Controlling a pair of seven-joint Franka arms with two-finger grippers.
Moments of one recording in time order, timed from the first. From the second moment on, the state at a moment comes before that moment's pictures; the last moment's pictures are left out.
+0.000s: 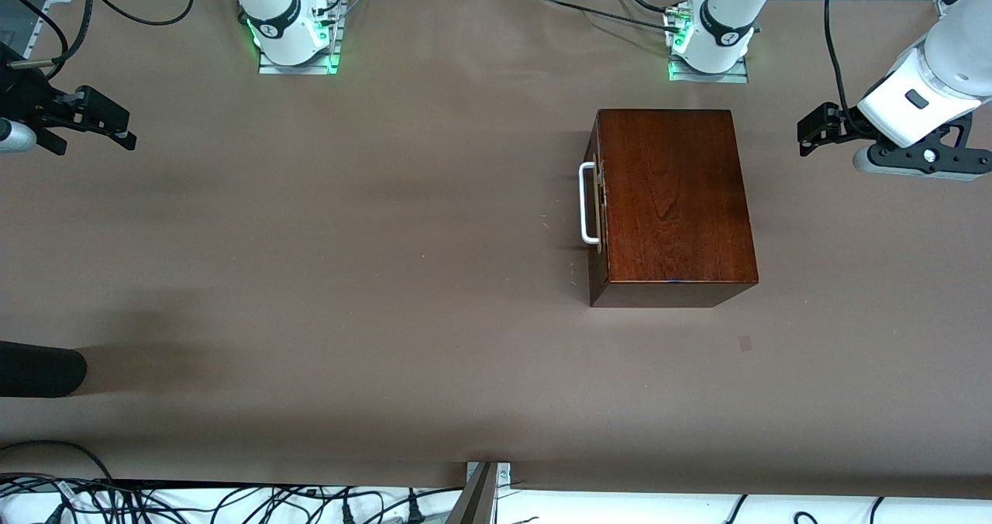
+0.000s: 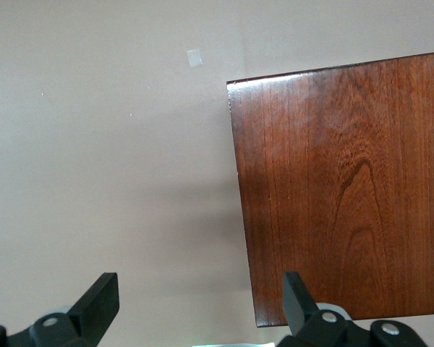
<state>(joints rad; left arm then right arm) -0.09 -0.01 -0.02 -1.64 0.05 1.52 -0.01 0.33 -0.05 -0.33 -1.63 0.01 1.61 -0.07</state>
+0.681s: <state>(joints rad) -0.09 -0.01 -0.02 -1.64 0.05 1.51 -0.01 0.33 -0.05 -0.33 -1.63 0.01 1.61 -0.07</state>
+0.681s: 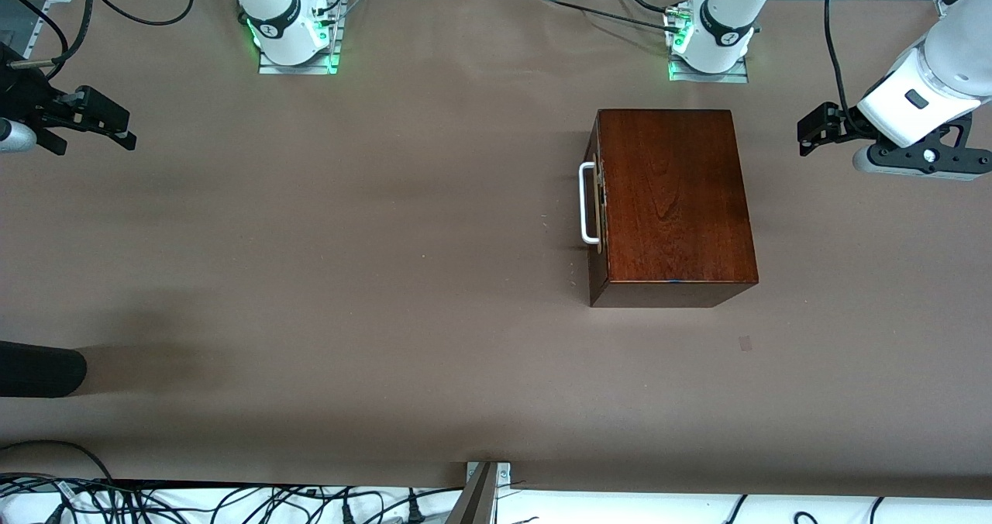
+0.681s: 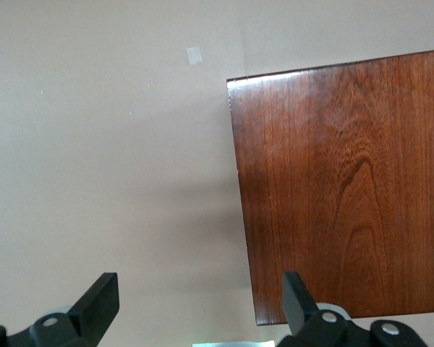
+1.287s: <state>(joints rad) -0.09 0.02 -0.02 -1.63 0.05 1.48 -0.01 0.33 -0.05 -0.33 -1.63 0.01 1.61 -0.07</state>
